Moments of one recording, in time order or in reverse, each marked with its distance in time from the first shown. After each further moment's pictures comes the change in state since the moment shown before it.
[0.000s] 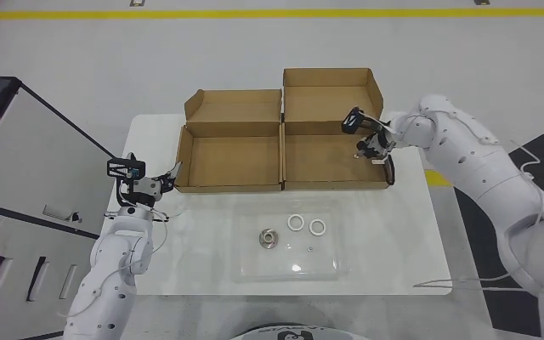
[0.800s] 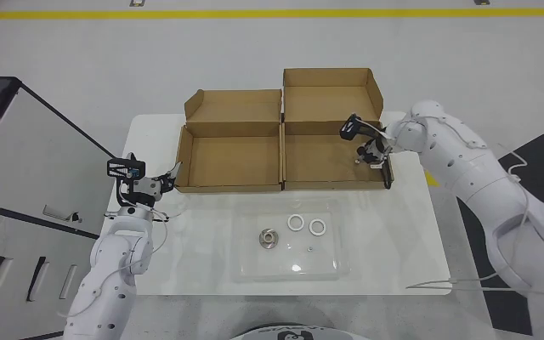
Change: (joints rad) left arm 0.000 0.000 0.000 0.000 0.000 0.000 0.000; right arm -0.031 -0.041 0.015 0.061 -0.071 -0.008 0.003
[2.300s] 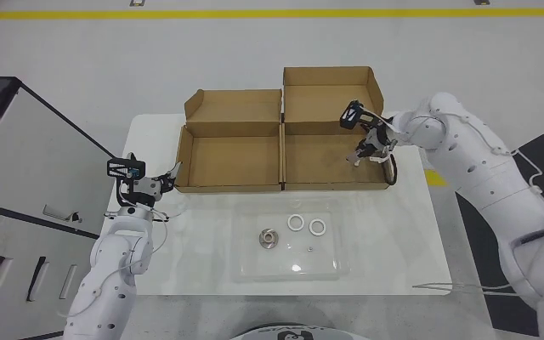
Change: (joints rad) left arm 0.000 0.000 0.000 0.000 0.000 0.000 0.000; right arm -0.108 0.093 0.250 -0.271 -0.001 -0.020 0.000
